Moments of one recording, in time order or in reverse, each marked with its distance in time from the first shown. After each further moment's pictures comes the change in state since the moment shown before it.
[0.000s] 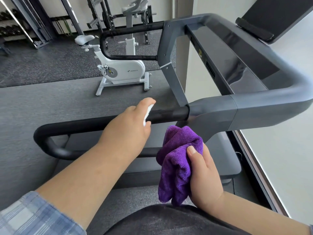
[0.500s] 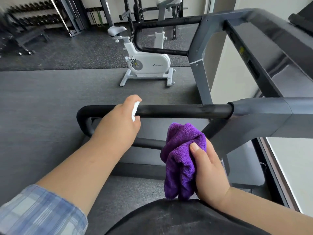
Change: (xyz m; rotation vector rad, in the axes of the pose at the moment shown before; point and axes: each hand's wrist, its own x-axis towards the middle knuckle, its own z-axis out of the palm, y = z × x) left_hand -0.041 -0.087 -0.034 0.018 0.015 -0.339; right_hand -0.003 0.006 0.059 0.024 -0.192 0.009
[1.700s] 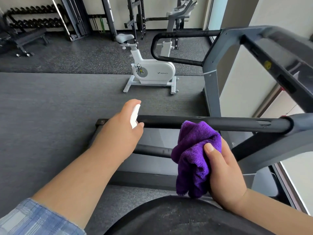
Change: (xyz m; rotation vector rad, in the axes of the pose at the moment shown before) left_hand 0.021 -0.133 -0.047 -0.251 -0.047 -0.073; right_hand 0.019 -0.007 0.115 -0.094 0.022 -0.119
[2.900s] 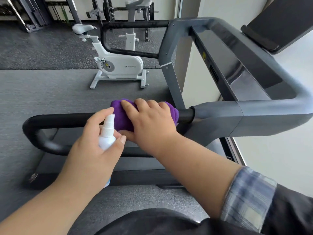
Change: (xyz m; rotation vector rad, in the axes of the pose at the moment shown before) left_hand -0.074 0.146 0.101 -0.282 0.059 0.118; right_hand 0.098 -0.015 -0.088 -1.485 -0.194 -0.553
